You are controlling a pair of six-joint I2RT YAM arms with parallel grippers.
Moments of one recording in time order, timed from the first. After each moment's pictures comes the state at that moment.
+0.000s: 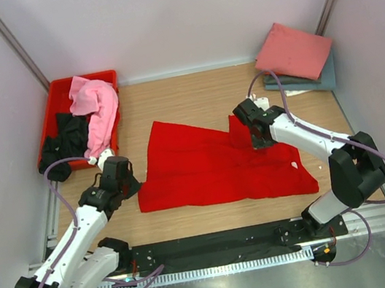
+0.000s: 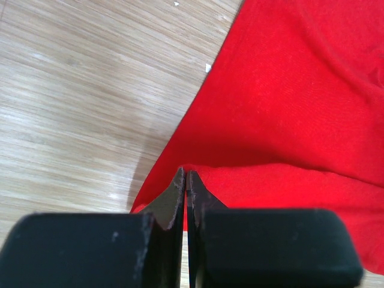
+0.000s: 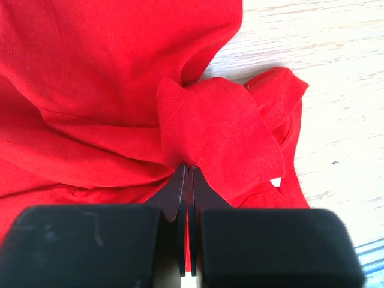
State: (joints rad) left arm -0.39 0.89 0.60 -0.60 -0.24 -0.78; right arm 0.49 1.50 1.06 -0.80 0.46 0.49
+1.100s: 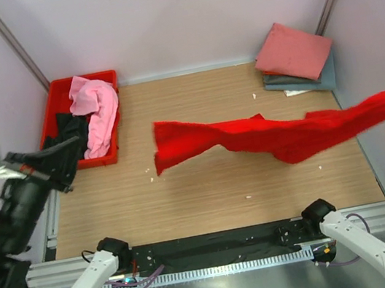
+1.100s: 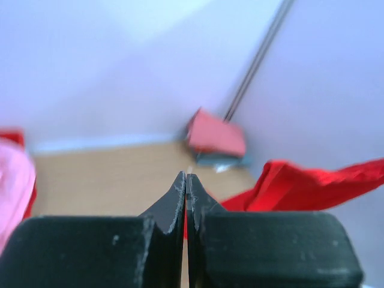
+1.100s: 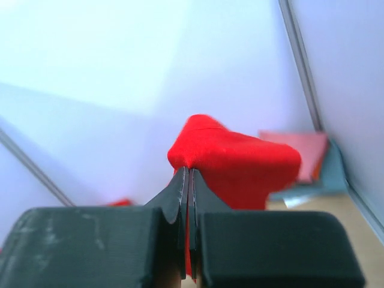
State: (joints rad) left arm -0.40 0.70 1.64 -0.81 0.05 -0.38; right arm 0.45 0.58 1.80 -0.92 0.55 0.31
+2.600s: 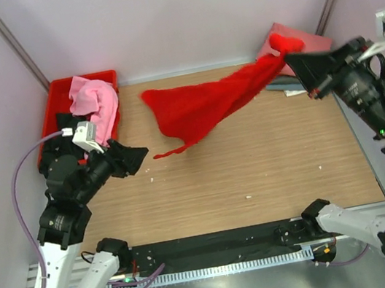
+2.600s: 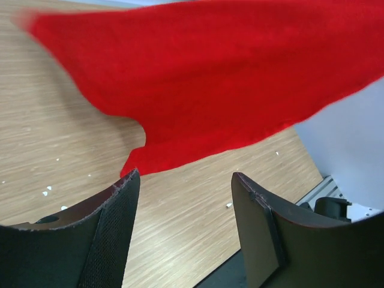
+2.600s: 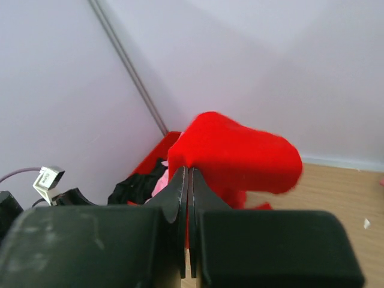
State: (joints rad) left arm -0.33 0.66 0.99 -0.51 0.30 -0.47; right arm 0.51 1.04 1.92 -0.66 0.00 0.37
